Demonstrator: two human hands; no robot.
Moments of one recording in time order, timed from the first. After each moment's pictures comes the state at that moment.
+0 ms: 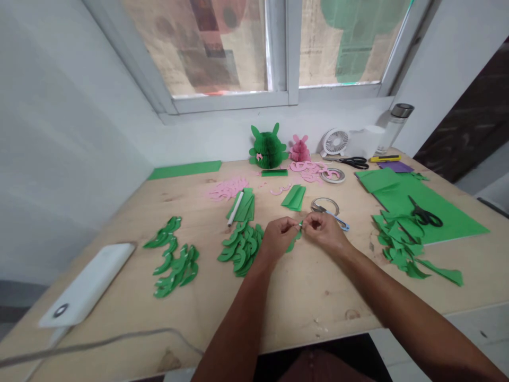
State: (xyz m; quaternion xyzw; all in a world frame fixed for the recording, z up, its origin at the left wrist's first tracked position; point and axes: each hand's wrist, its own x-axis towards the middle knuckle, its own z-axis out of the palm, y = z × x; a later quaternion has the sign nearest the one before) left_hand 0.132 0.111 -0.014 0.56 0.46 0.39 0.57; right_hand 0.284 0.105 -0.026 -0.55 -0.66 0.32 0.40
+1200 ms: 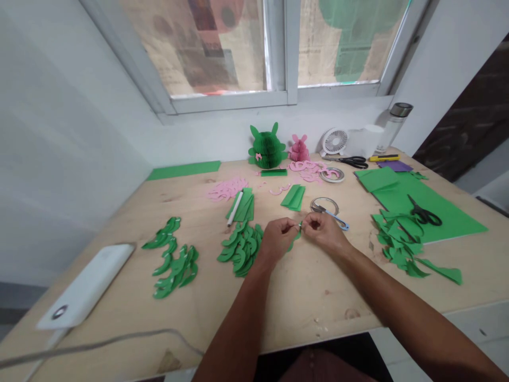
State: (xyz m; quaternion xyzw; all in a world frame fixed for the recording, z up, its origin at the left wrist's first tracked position) left_hand 0.130 0.114 -0.021 0.62 0.46 0.39 0.51; right_hand 0.284 0.105 -0.027 -0.56 -0.66 0.32 0.38
